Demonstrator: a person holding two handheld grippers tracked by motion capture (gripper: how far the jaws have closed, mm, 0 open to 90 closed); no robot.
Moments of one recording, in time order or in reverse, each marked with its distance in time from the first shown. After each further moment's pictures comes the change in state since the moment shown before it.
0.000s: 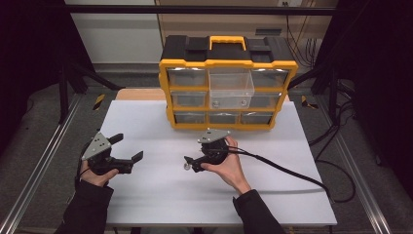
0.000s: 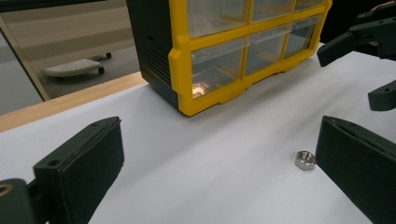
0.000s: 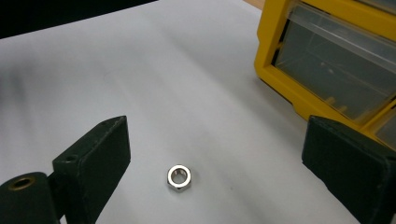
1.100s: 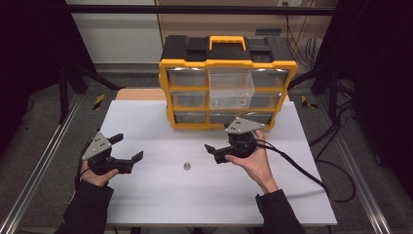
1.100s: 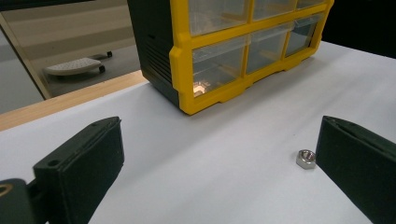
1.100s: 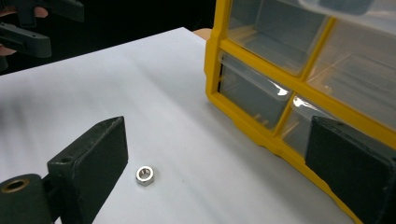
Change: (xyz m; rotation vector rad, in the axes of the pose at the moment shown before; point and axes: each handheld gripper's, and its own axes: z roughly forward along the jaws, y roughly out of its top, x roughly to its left) left arm 0.000 0.000 0.001 0.007 0.004 -0.001; right arm -0.029 0.011 -0.073 -0.108 -0.073 0.011
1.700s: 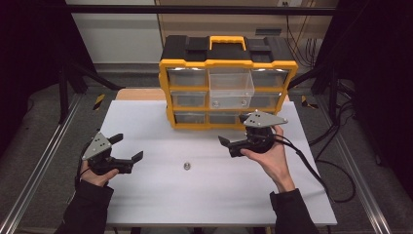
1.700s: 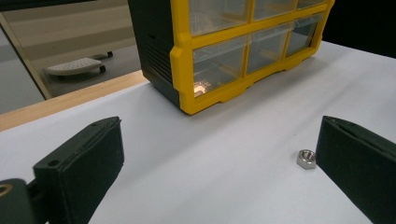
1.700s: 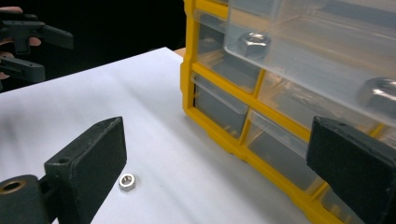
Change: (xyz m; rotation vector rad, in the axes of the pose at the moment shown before) left arm 0.000 0.000 0.000 0.000 0.001 0.000; right arm -0.020 0.012 -0.040 -0.064 -0.057 0.010
